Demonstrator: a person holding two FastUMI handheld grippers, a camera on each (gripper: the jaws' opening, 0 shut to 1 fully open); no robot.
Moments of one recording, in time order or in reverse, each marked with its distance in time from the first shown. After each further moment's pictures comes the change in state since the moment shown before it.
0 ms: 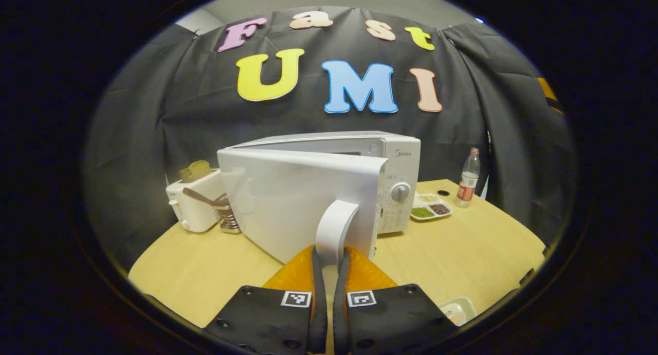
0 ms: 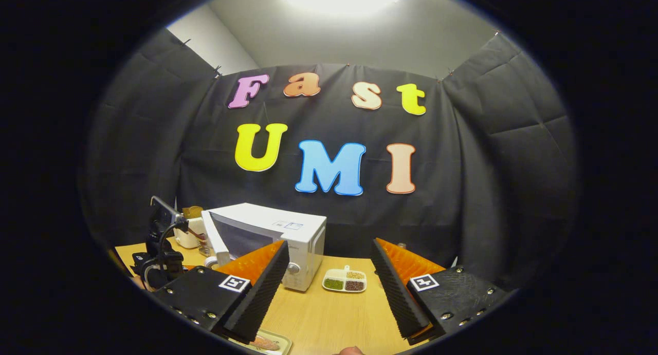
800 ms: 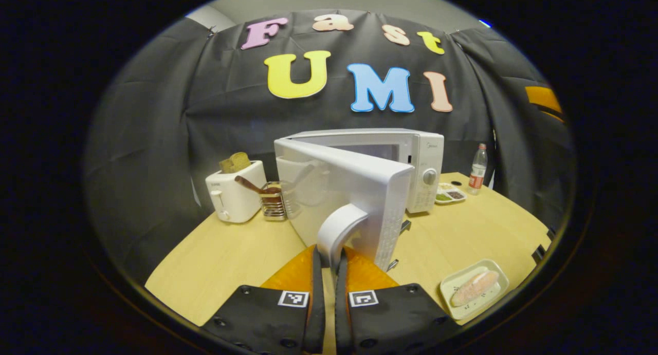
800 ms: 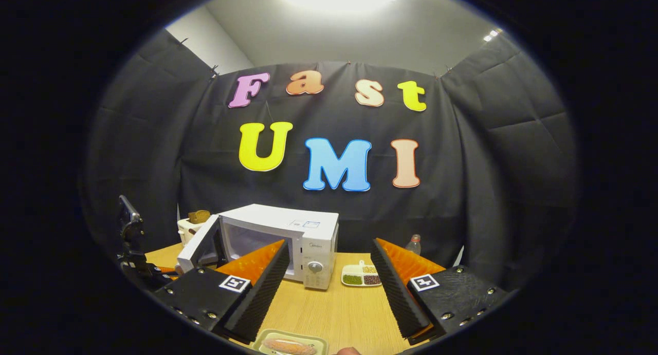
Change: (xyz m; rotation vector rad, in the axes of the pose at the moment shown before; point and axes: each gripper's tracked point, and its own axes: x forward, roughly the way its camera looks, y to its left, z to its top) left arm -0.071 0.113 -0.032 -0.001 0.004 0.018; right arm -0.010 0.067 -0.003 0.010 0.035 -0.062
